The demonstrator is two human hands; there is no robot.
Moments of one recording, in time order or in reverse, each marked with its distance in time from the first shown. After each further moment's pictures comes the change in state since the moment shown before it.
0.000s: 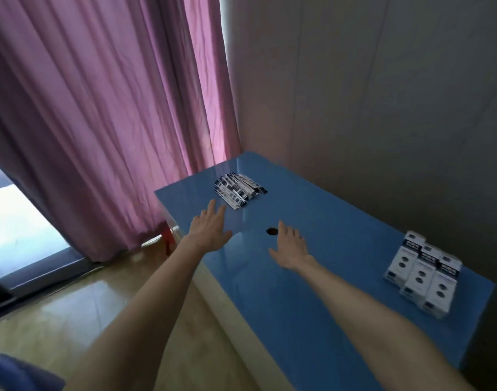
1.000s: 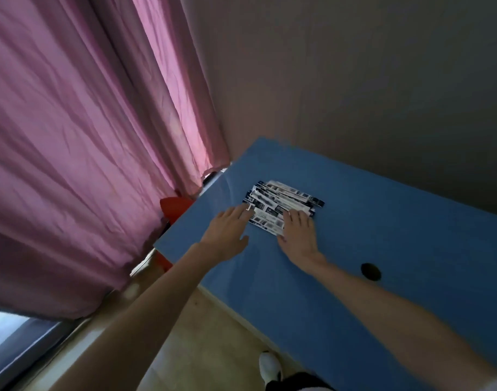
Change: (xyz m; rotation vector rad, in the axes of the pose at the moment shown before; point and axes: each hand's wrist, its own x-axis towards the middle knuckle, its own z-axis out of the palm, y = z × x) left_hand 0.329 -0.211 0.018 0.073 -0.093 0.629; right_hand 0.324 -0.165 0.070 -0.091 0.167 0.210
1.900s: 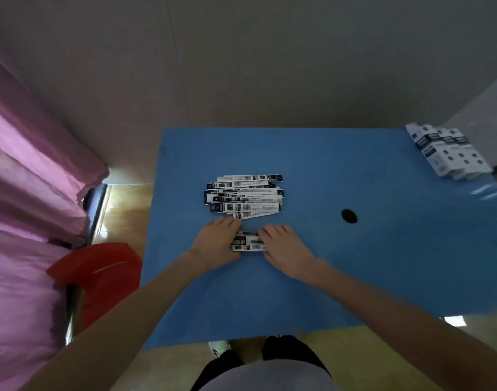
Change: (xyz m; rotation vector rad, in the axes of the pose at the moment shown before) left_hand 0.133 -0.088 0.070 -0.080 -0.187 0.677; right_hand -0.016 -0.063 0.015 -0.012 -0.151 0.164
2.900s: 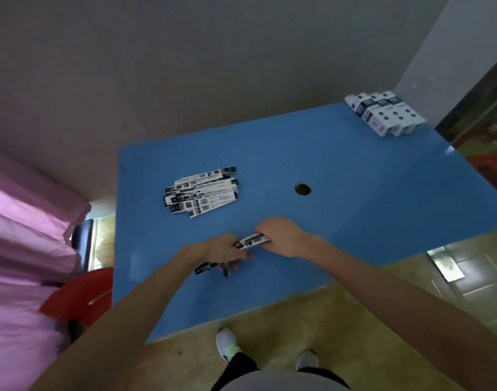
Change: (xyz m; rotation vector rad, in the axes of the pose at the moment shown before) left_hand 0.016 0.107 0.001 -0.496 -0.625 -0.106; right_hand -0.084 0.042 -0.020 0.281 -0.062 0.135
